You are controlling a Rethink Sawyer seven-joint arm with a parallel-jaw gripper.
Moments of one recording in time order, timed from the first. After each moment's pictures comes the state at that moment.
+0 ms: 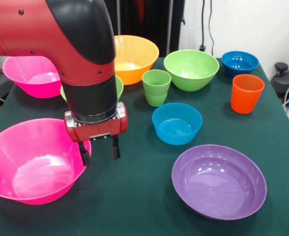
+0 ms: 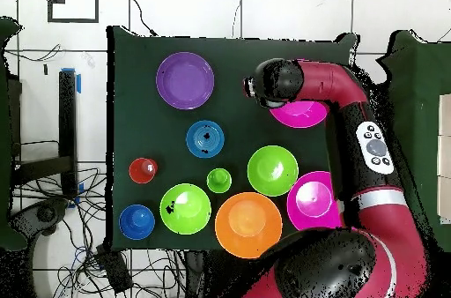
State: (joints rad) arm -0.65 -0.36 0.57 1.16 -0.57 0.87 1.47
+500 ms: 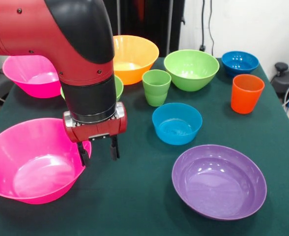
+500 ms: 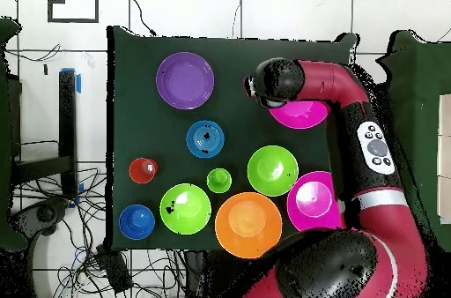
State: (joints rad) arm -0.66 -0.36 0.57 1.17 -0.57 0.87 1.47
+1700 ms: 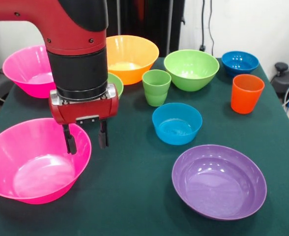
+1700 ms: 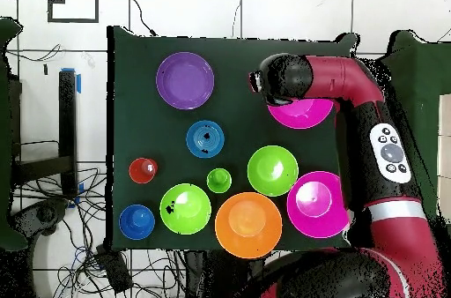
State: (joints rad) arm -0.67 -0.46 0.57 1.21 -0.58 0.85 1.47
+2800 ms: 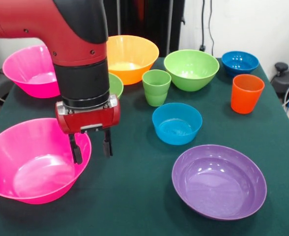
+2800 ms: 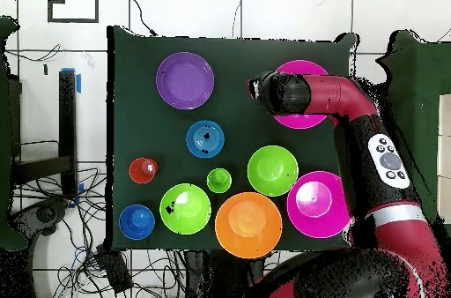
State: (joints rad) arm -0.71 -0.42 0.58 1.30 -0.59 0.67 1.47
